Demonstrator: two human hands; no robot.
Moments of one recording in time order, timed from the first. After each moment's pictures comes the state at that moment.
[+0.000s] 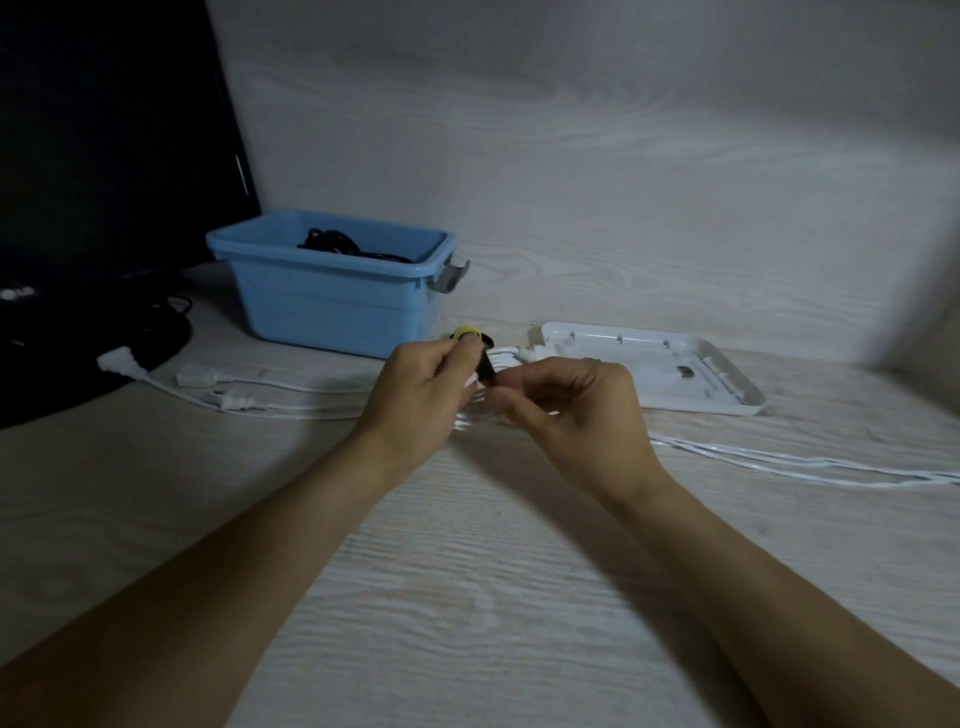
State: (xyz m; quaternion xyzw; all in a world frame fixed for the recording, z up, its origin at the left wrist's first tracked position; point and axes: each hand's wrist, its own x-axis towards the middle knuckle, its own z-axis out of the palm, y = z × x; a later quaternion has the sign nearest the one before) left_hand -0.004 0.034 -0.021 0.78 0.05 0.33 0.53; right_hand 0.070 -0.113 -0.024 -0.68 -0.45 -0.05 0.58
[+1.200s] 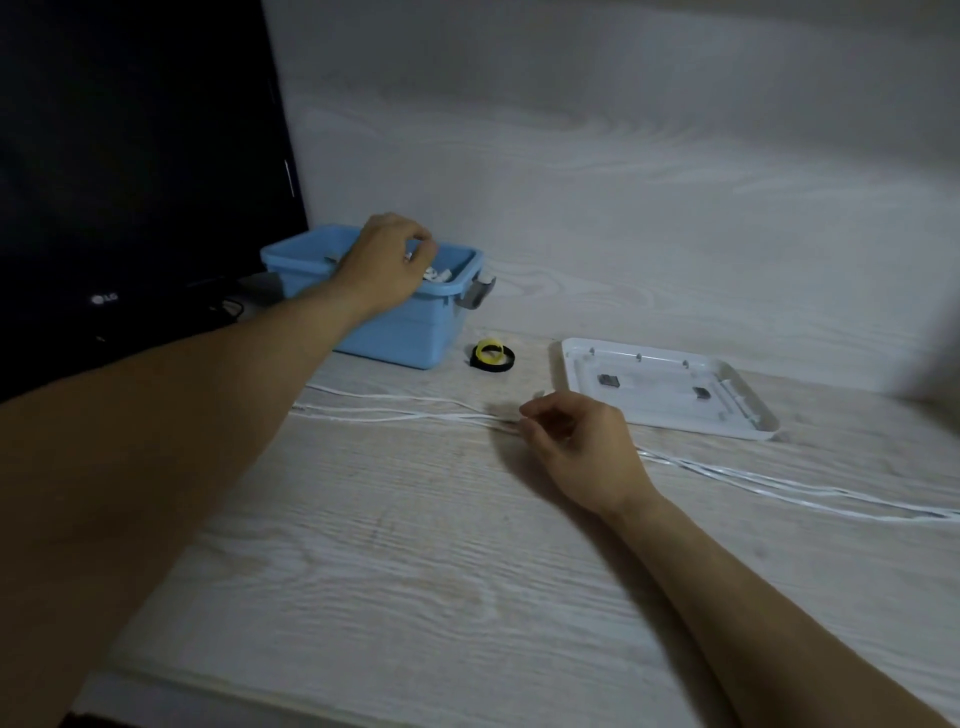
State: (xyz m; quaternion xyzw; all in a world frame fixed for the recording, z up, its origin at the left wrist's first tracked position) left_hand 0.059 0.173 0.049 0.90 0.14 0.36 0.19; right_hand 0.097 -0.114 -0.046 -0.79 -0.42 -0.07 0.45
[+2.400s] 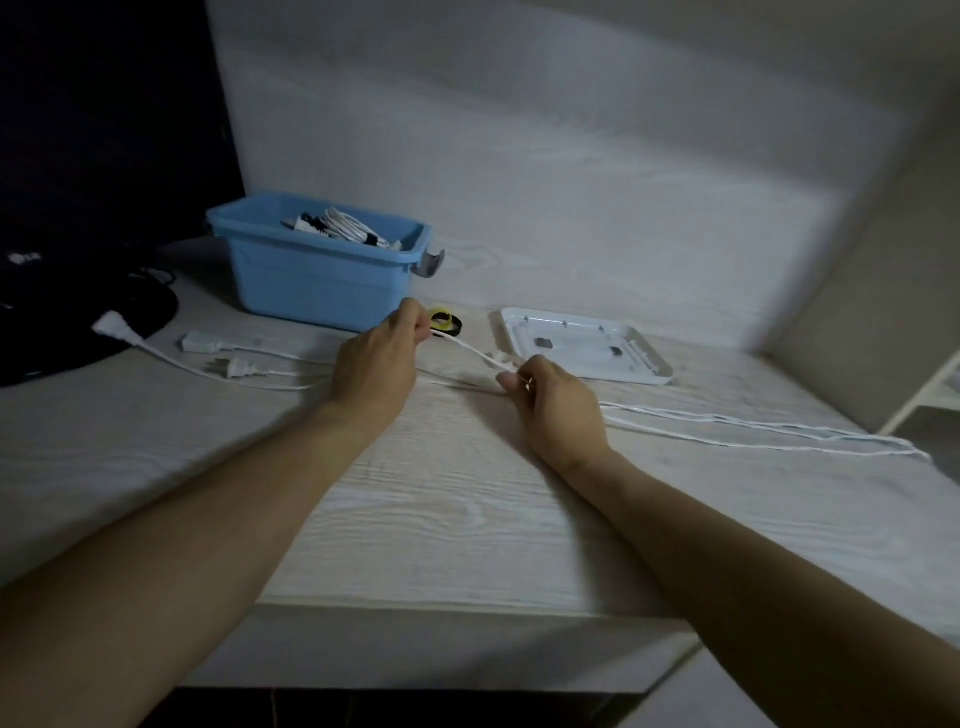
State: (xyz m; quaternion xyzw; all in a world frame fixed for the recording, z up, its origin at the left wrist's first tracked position) left_hand -0.013 0.067 -0.040 0.90 0.09 0.41 0.15; right_hand 0.066 -0.132 -0.049 -0.87 -0.36 -0.23 0.25
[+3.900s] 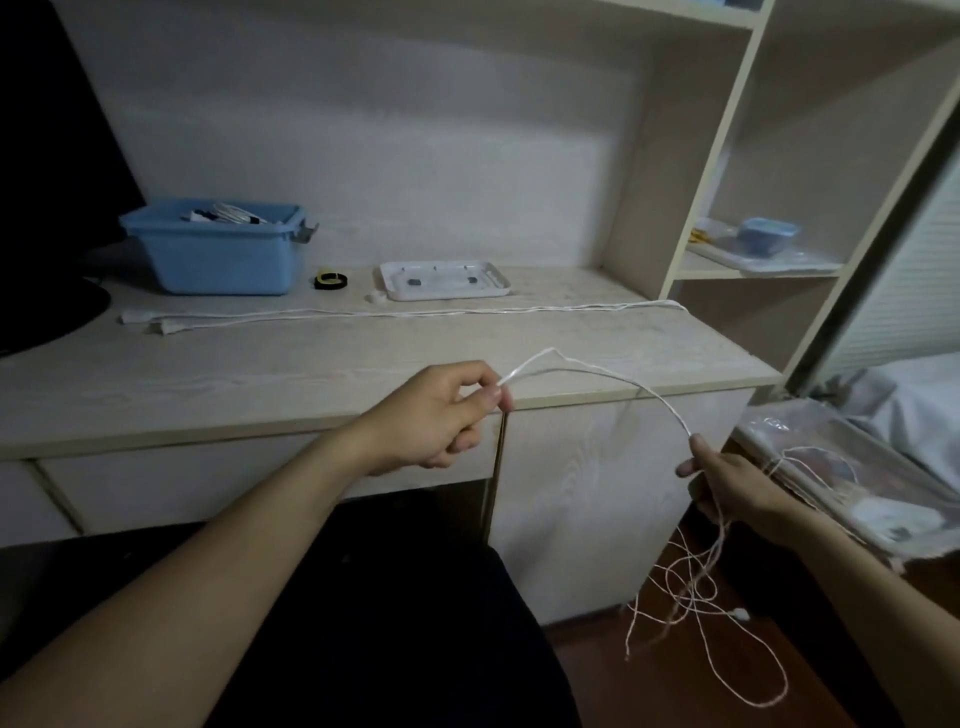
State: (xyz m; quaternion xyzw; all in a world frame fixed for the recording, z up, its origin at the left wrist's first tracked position) left_hand -0.218 -0.192 0.015 0.80 -0.11 -0.05 0.59; right_hand -0.101 -0.555 -0.079 -0.88 0.02 0.12 0.46
